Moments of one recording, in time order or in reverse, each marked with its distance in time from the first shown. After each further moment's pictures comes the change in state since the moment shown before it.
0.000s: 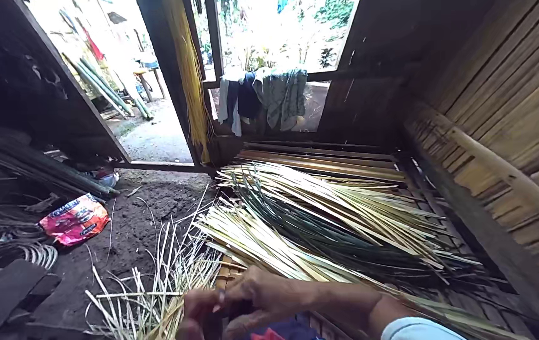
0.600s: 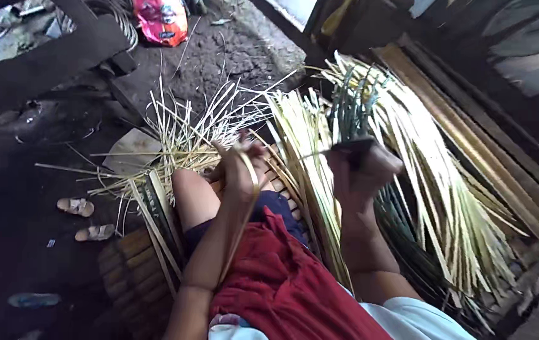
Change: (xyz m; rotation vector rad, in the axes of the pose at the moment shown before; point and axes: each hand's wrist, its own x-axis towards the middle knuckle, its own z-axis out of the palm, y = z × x) left_hand 0.014 -0.029 0.022 -0.765 0.480 -0.395; right_hand -0.014 0.023 -0.019 -0.406 0.518 -0.042
